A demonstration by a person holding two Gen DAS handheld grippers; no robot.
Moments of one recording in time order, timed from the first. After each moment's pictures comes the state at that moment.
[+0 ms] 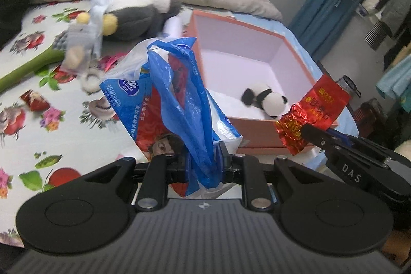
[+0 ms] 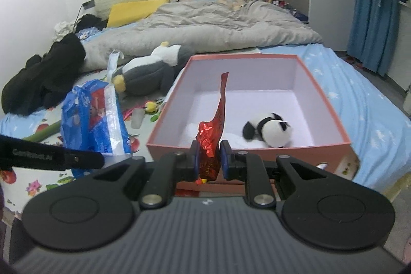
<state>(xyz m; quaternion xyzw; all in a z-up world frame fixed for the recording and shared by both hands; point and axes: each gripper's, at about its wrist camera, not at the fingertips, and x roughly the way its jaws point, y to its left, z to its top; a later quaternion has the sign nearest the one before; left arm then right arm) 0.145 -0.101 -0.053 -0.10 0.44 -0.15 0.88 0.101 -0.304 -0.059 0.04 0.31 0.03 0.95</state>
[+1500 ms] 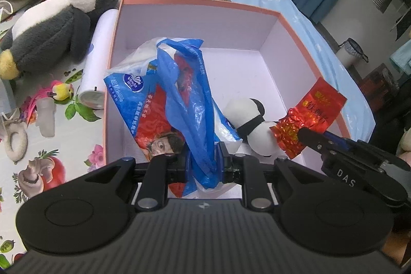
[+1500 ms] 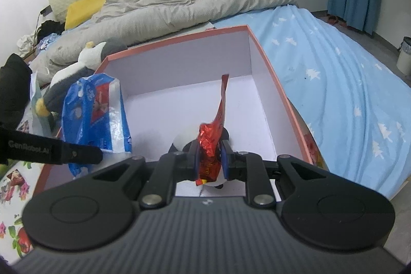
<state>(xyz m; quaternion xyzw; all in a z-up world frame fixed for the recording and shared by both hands) 0.330 -0.245 -0.099 -0.04 0.51 -0.18 0.84 0.240 -0.421 -0.121 0.10 0.37 -0.02 0.92</state>
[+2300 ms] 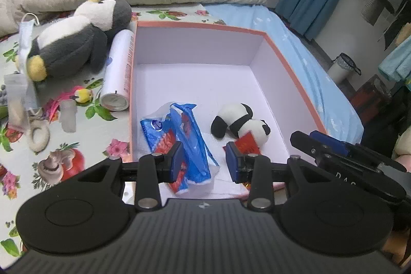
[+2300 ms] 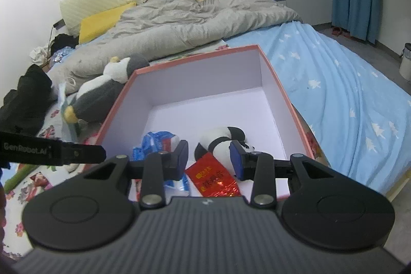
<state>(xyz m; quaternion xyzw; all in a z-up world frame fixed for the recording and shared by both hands) 0.263 -0.213 -0.050 -0.05 0.46 -0.18 0.87 0.186 -0.402 -0.081 0.11 0.33 -0.01 0.94</state>
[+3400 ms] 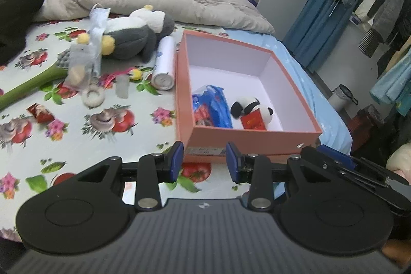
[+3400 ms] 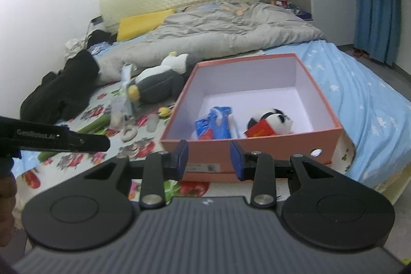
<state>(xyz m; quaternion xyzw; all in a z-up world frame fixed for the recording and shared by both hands) 0.106 -0.102 -0.017 -0.10 0.41 -0.15 0.90 0.063 -0.318 -0.048 0.08 0.30 0.06 0.95</state>
